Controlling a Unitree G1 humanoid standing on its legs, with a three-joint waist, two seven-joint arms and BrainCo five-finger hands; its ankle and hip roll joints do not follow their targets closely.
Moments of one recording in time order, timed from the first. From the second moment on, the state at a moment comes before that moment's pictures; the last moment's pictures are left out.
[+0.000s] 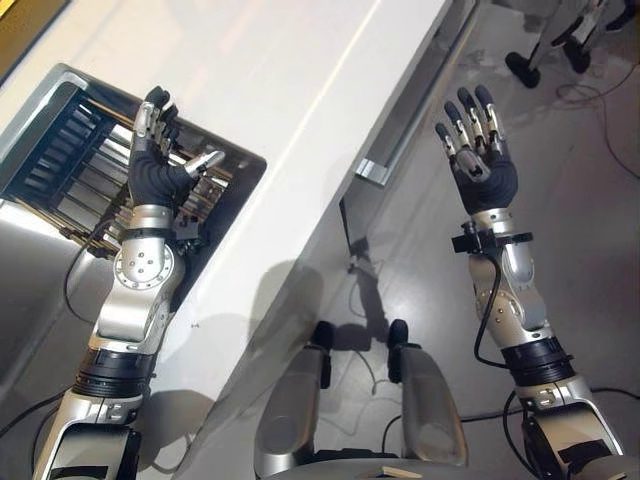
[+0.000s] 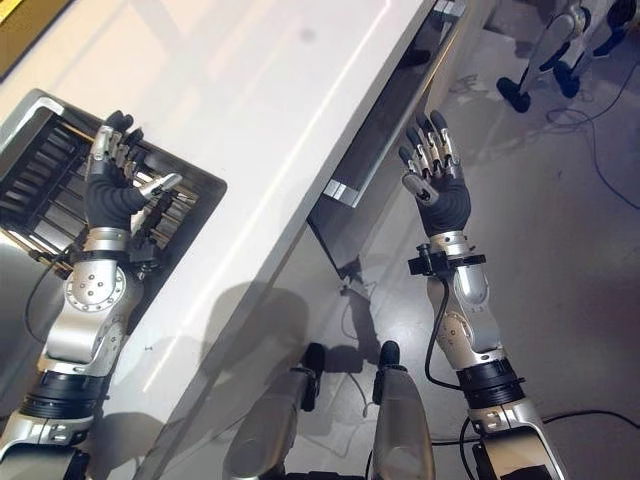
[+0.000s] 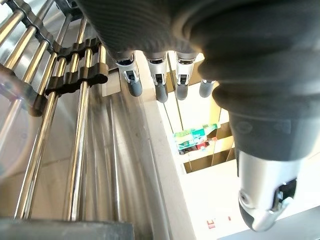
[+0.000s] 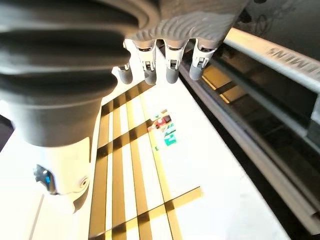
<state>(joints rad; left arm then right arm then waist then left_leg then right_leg) -0.33 0.60 -0.02 -0.06 -0.35 -0.08 0.29 -0.40 -0.41 0.13 0.00 0.77 -0.32 0.07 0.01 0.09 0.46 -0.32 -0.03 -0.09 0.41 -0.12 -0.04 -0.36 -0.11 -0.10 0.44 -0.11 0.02</state>
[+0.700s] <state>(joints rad) -0.11 0.40 -0.02 -0.04 -0.35 -0.08 0.26 -0.33 -0.42 0.13 -0.16 0.58 -0.20 0.12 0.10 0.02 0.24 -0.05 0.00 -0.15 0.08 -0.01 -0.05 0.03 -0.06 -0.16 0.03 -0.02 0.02</state>
